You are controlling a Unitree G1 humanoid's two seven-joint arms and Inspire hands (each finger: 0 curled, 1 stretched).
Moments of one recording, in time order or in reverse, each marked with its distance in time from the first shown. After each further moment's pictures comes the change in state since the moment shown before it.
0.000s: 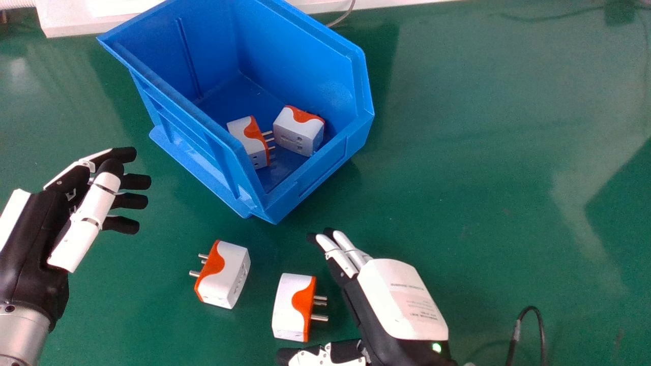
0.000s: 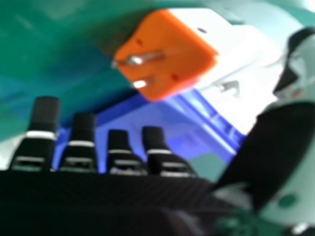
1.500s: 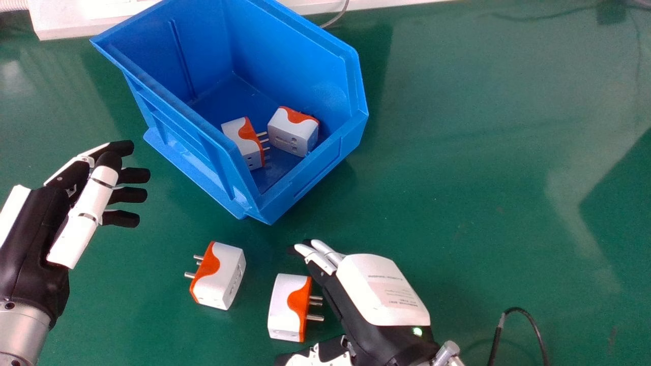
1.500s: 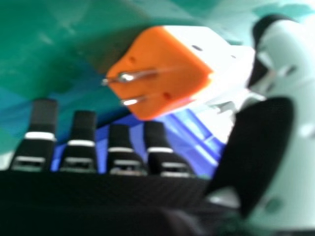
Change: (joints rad) left arm 0.001 -0.001 0.001 -0.033 0.000 0.029 0.000; right arm -0.067 -0.017 0.065 -0.035 -0.004 0.101 0.131
